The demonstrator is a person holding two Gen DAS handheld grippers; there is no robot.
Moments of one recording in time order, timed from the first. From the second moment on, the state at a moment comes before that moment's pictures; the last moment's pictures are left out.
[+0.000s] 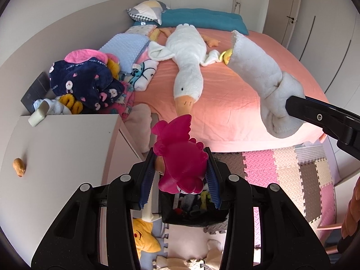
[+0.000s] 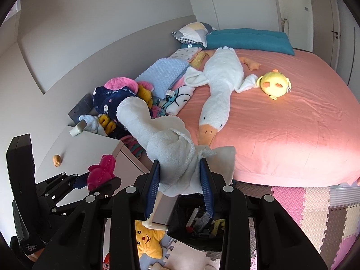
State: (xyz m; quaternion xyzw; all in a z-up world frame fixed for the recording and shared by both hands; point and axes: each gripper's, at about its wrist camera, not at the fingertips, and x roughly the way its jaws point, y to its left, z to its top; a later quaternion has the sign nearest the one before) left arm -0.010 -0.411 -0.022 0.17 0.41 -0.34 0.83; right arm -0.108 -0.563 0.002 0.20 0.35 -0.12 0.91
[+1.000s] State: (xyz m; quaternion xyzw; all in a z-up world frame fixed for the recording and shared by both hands) left arm 0.027 -0.338 -0.029 0.17 0.43 -0.24 0.85; right arm -0.064 -0.528 0.000 0.19 0.37 -0.12 0.90
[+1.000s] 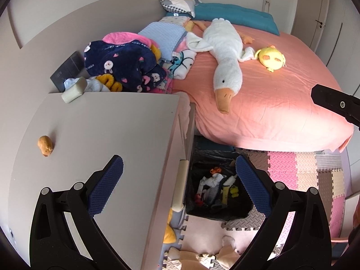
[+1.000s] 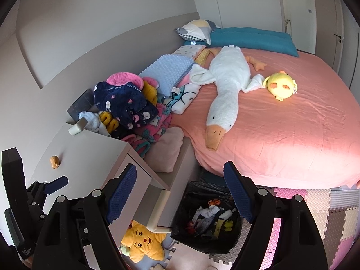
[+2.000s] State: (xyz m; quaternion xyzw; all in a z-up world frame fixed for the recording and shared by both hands) left arm 0.101 -0.171 -0.035 0.10 0.45 -0.12 0.88; right arm 0.051 -0.380 -0.008 0.15 0.41 -0.01 0.90
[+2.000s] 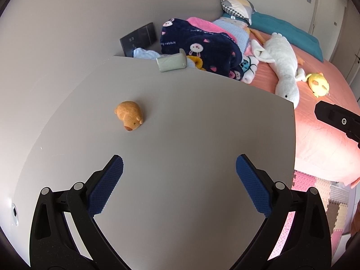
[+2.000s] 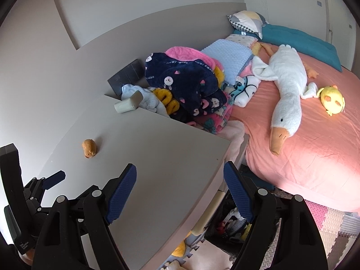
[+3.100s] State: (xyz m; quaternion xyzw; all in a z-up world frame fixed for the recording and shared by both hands) left arm 0.202 -0.111 -0.068 0.04 0.48 -0.12 0.87; right arm 0.188 -0.315 -0.042 0.15 0.44 0.03 0.88
